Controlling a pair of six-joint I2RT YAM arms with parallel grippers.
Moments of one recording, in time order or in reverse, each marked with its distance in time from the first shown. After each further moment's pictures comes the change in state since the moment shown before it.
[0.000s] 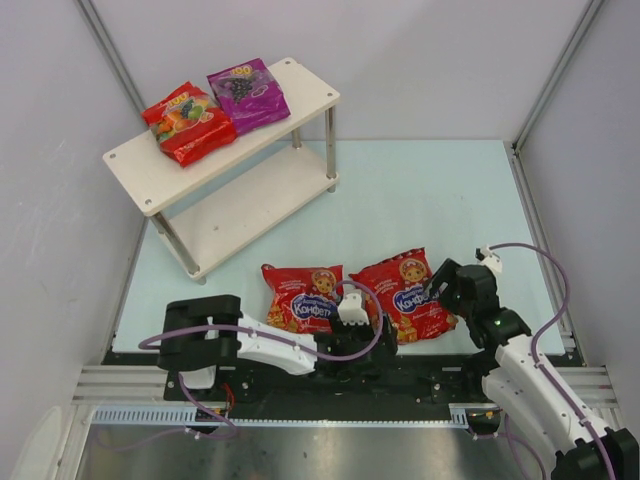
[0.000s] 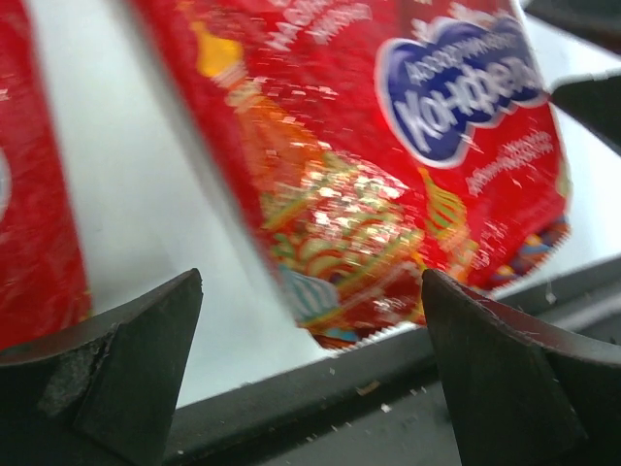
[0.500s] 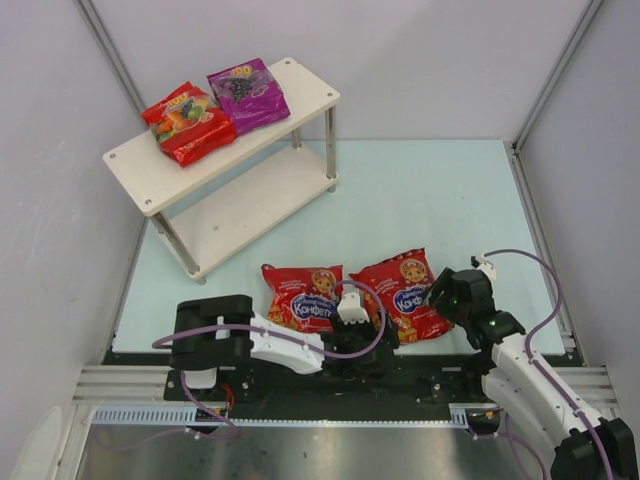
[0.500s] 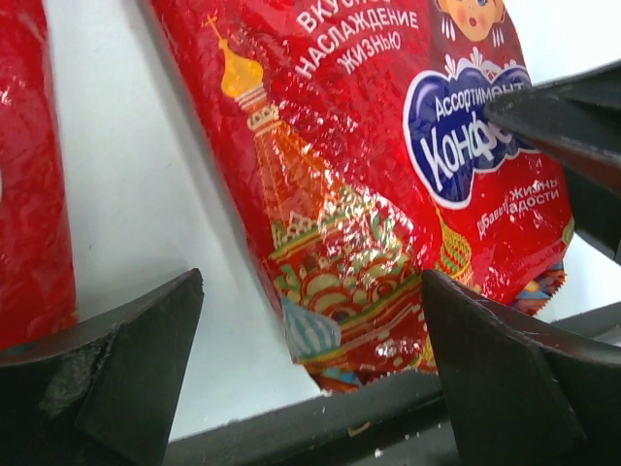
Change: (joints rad) left arm 0.010 0.064 0.028 -0.016 -0.064 -0.116; right arm 0.000 0.042 -0.072 0.031 -0.068 0.035
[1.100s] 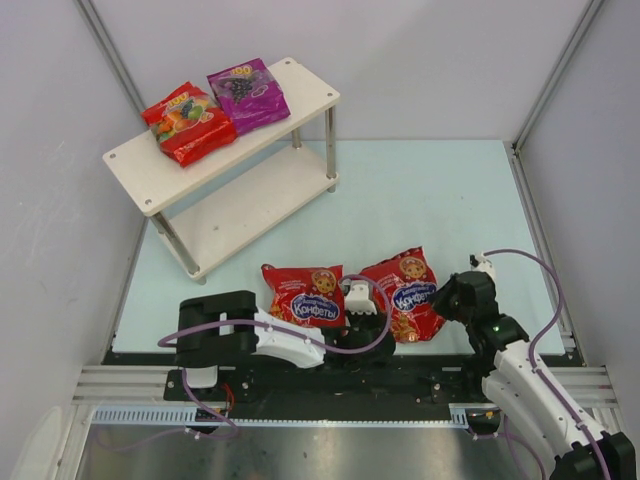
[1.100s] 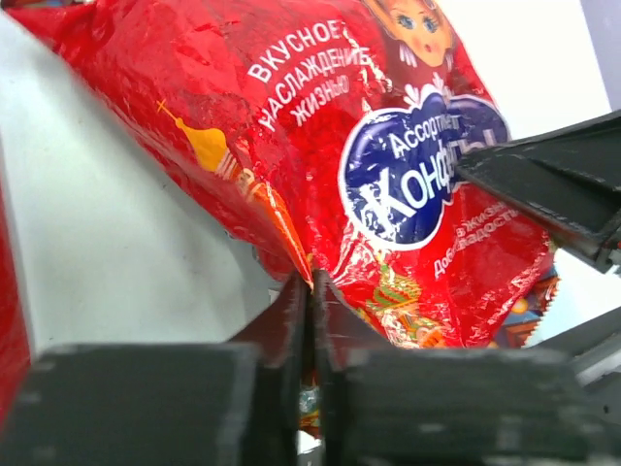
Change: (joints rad) left arm 0.045 0.025 -0.001 0.204 0.006 0.221; right arm -0.004 -0.087 -0.013 0.010 -0.069 -0.019
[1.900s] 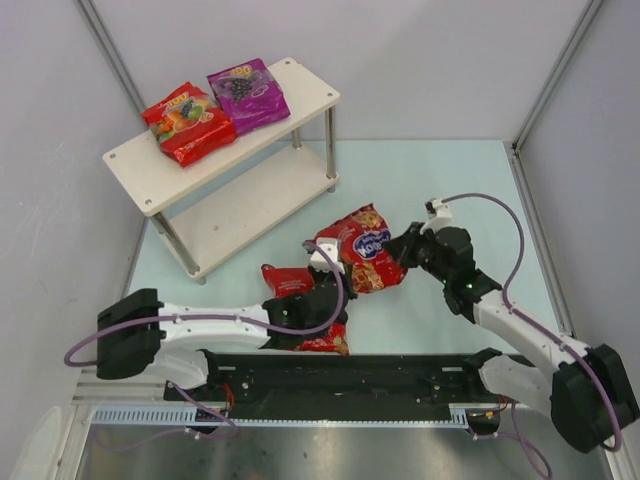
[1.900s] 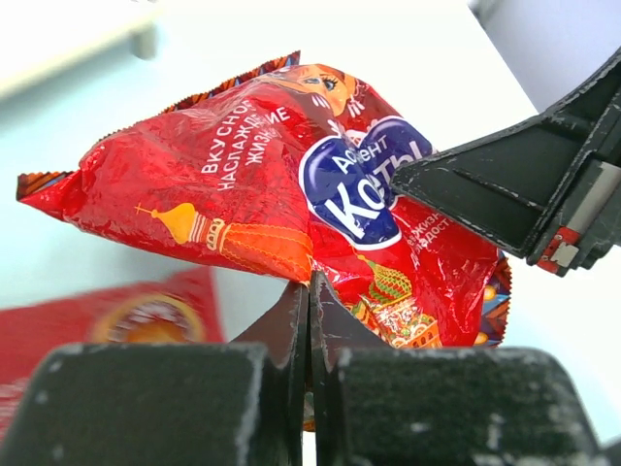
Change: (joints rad) left arm 0.161 -0.422 -0.094 0.048 -0.072 0.573; right arm 0.139 0.432 0.253 0.576 -0.216 -0.197
